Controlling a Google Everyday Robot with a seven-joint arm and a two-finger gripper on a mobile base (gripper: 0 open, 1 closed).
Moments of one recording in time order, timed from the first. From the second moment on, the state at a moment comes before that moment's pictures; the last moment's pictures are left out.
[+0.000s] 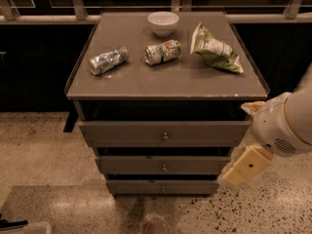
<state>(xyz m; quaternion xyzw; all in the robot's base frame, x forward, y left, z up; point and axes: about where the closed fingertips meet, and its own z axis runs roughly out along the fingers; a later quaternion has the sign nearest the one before) 0.392 -0.174 0.865 -0.50 0.83 0.06 0.26</state>
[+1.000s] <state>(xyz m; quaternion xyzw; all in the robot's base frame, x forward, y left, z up) 0.357 -0.200 0.796 -0.43 0.85 0.14 0.28</state>
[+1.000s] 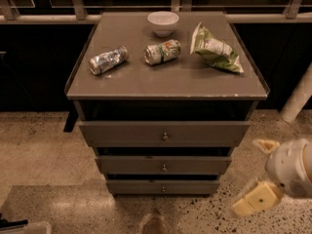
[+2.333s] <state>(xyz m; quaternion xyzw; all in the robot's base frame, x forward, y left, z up) 0.315 -0.221 0.678 -0.34 0.87 0.24 0.28</state>
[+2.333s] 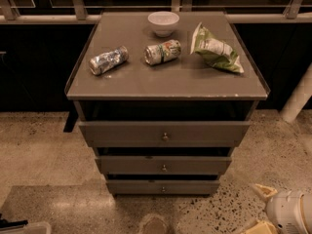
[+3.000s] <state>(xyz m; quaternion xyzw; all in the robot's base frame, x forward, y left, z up) 0.329 -0.216 0.649 -0.45 0.78 0.31 0.30</state>
